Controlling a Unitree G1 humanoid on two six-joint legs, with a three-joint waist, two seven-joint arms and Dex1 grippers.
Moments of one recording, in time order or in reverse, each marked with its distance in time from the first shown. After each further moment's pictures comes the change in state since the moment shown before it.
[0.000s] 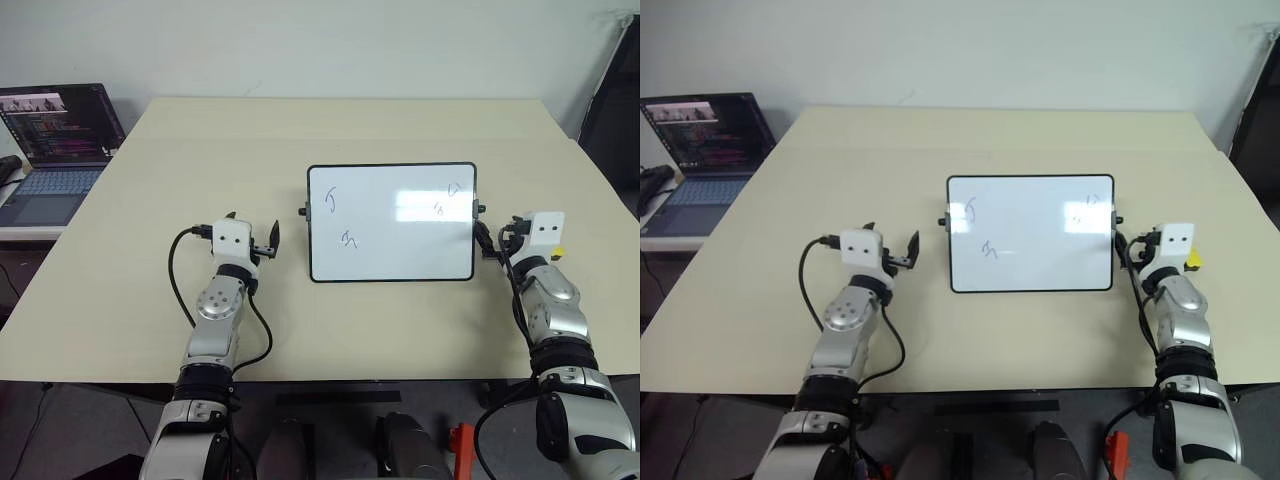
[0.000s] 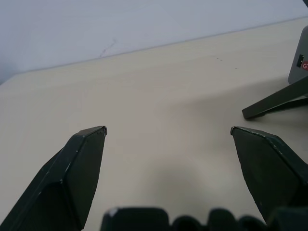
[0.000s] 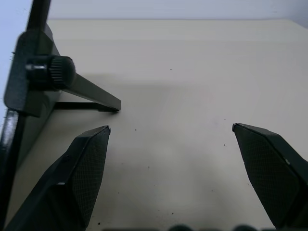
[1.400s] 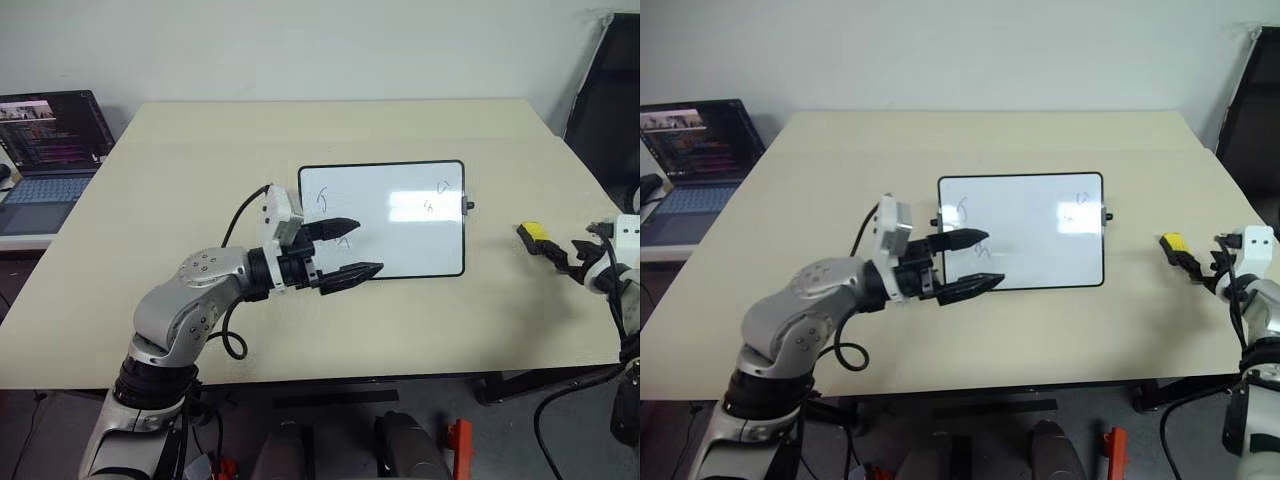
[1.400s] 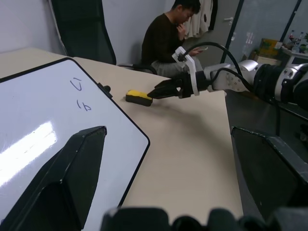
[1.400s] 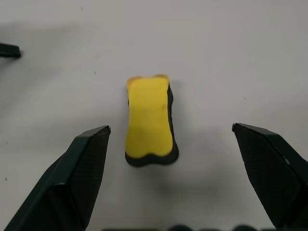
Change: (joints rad) left arm -0.053 0.283 -0.182 -0.716 -0.681 0.763 -0.684; right arm -0.085 -0.359 -0.059 0.270 0.052 0.291 0.281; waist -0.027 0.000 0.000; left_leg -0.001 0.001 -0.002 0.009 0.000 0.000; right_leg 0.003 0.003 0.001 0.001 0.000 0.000
